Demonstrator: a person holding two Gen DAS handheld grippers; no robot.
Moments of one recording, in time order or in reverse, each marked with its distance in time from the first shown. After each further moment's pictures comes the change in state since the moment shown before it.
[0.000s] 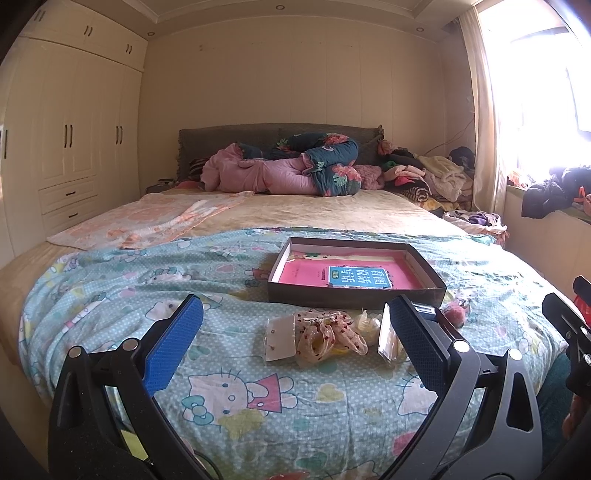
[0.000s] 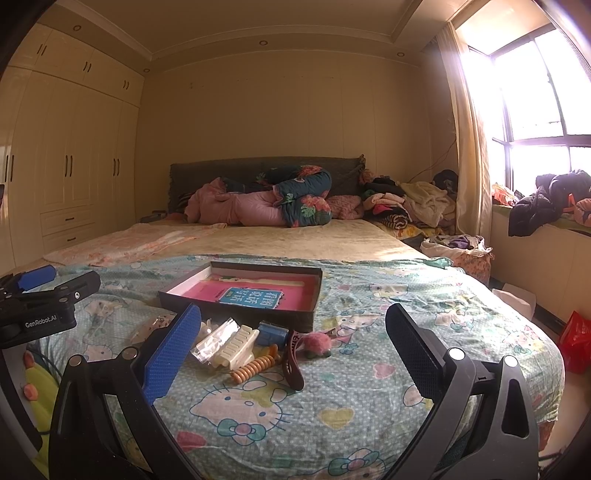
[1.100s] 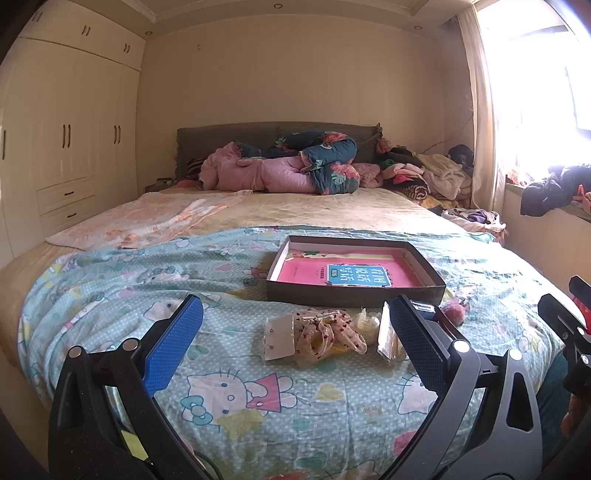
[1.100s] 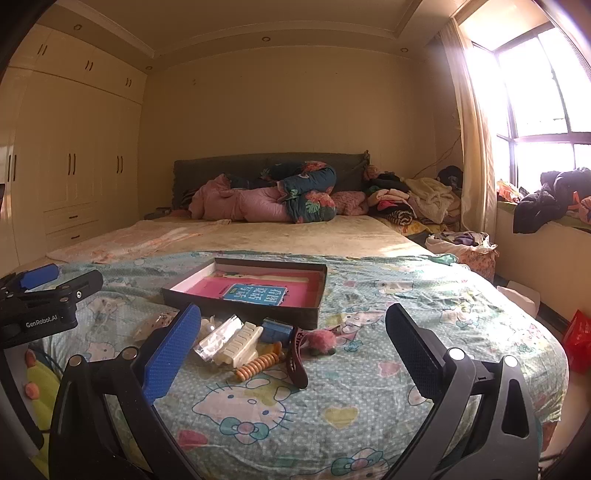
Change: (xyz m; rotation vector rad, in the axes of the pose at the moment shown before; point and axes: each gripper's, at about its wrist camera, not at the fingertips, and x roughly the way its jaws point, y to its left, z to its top) left arm 0.000 0.006 0.008 -0.003 0.007 -0.004; right arm 0.005 0.002 -0.002 0.000 0.022 0.025
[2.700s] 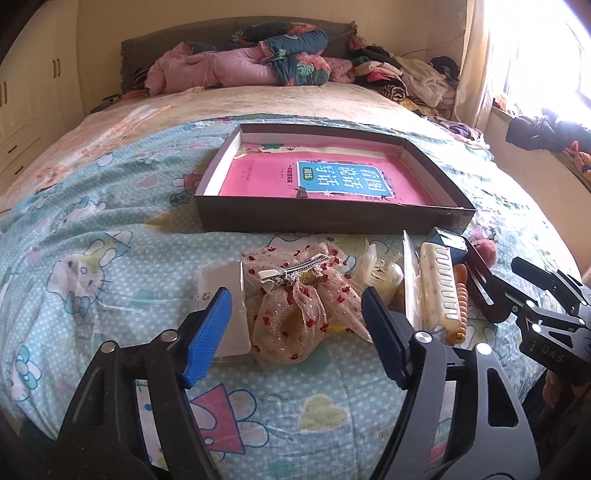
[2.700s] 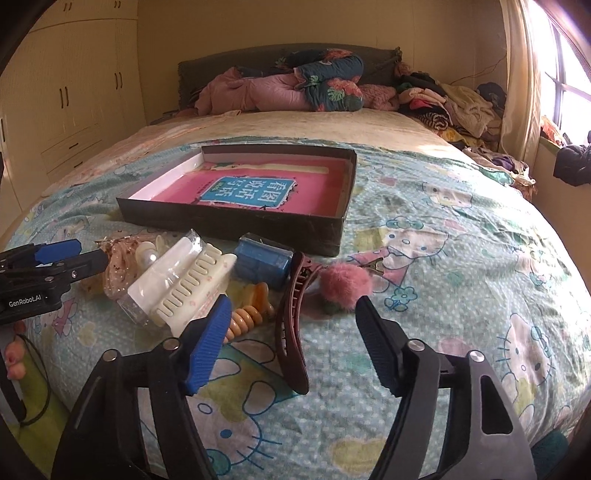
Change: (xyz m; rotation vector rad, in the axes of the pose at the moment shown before) left arm 0.150 -0.012 -0.034 0.053 0.443 -0.168; right arm 0.168 -0.018 -0.038 -0.024 0.464 0.095
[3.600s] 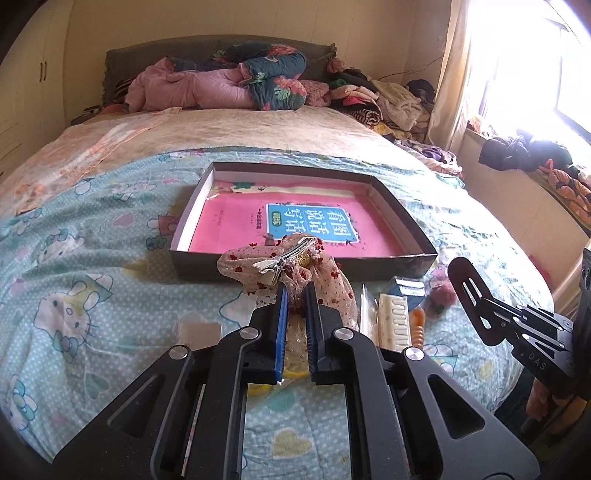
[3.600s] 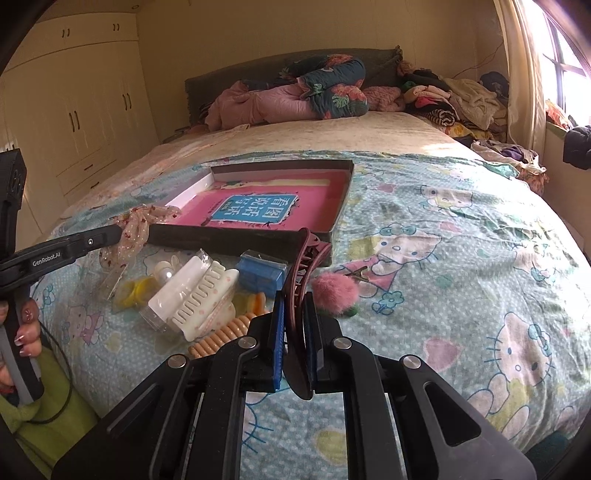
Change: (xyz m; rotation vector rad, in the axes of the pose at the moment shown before) left arm -0.018 -0.007 0.036 0.003 -0.091 -0.111; right arm -0.031 -0.026 0.007 0.055 -0.044 0.091
